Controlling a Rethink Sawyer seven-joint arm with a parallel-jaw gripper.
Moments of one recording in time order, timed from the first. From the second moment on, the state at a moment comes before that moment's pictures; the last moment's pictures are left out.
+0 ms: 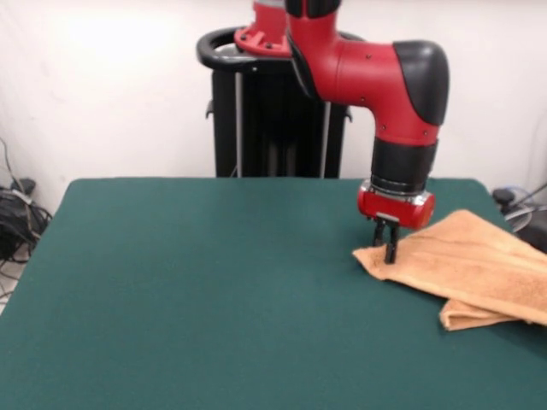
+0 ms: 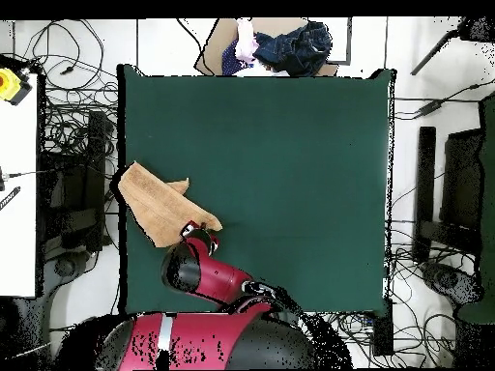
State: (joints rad) arm -0.08 -0.43 0.10 2.15 0.34 -0.38 1.98
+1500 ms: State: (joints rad) arm -0.27 -0.86 0.08 2.22 0.20 -0.04 1.98
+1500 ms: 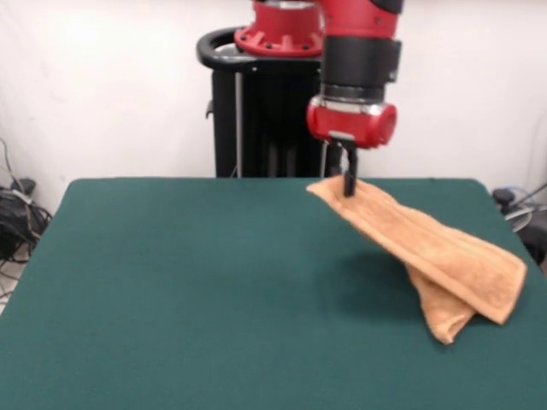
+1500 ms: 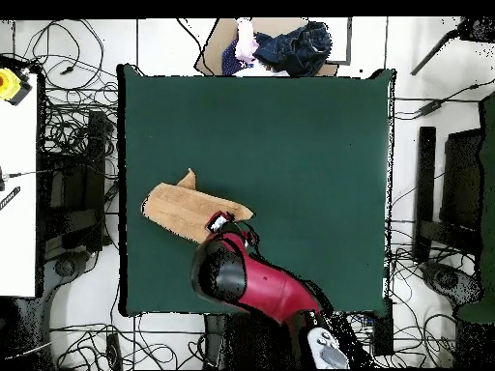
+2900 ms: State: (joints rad) arm -0.49 -1.30 0.08 2.20 0.12 0.49 1.98
